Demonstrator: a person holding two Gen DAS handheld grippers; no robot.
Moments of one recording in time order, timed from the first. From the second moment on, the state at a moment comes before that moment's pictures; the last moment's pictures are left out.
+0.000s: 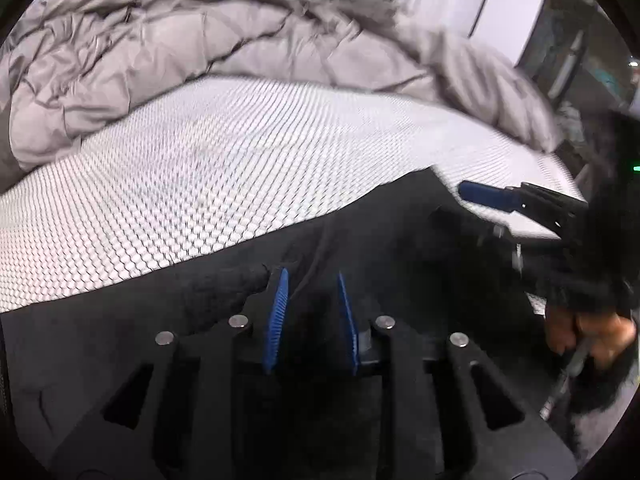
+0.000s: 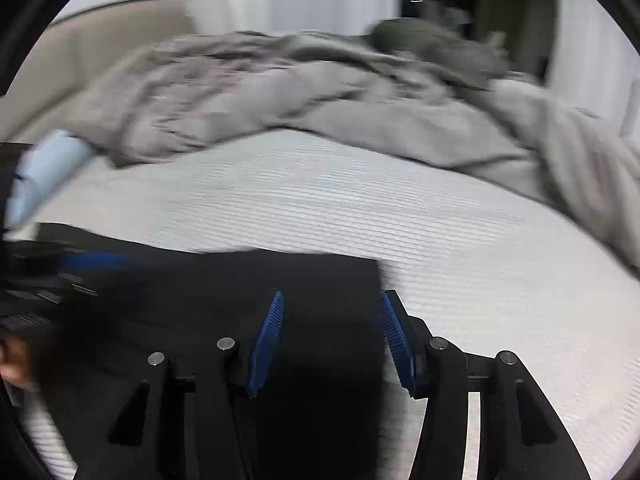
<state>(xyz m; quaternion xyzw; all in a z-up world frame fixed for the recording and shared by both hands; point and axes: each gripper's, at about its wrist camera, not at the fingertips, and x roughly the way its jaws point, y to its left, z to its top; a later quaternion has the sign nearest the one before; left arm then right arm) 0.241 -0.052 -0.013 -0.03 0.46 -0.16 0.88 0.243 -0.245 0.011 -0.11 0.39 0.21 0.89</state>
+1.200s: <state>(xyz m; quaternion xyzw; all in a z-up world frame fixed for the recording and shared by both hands) 0.105 -0.070 -0.010 0.03 0.46 -0.24 0.86 0.139 -0.268 -0.003 -0.16 0.41 0.27 0.86</state>
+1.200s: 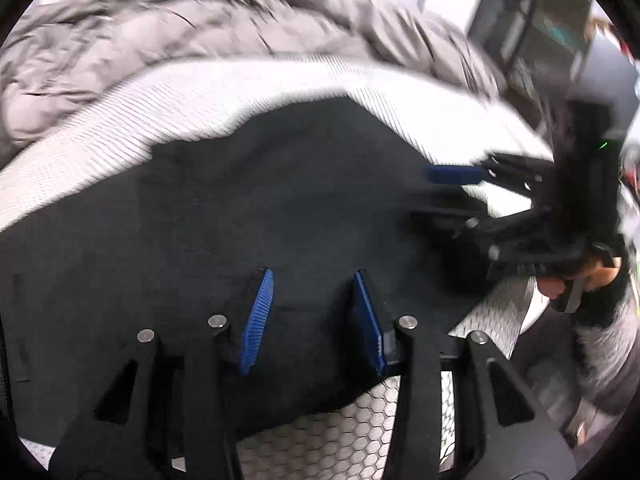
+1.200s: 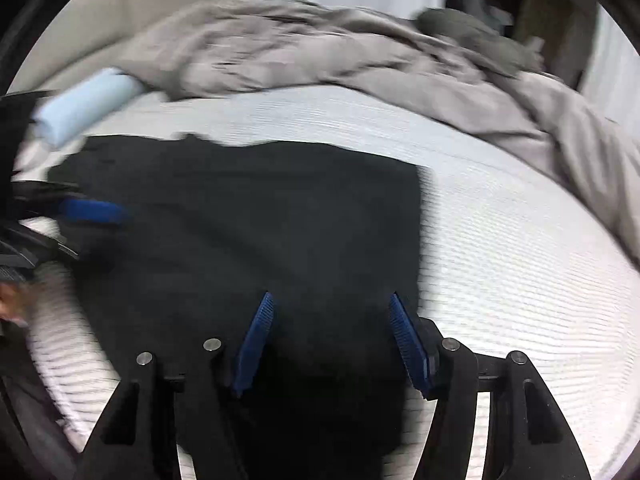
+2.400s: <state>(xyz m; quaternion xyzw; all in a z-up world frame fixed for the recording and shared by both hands) 0.008 0.223 0.034 -0.29 0.30 0.16 0.89 0.121 -0.370 -0.019 -0.10 0.41 0.21 0.88</state>
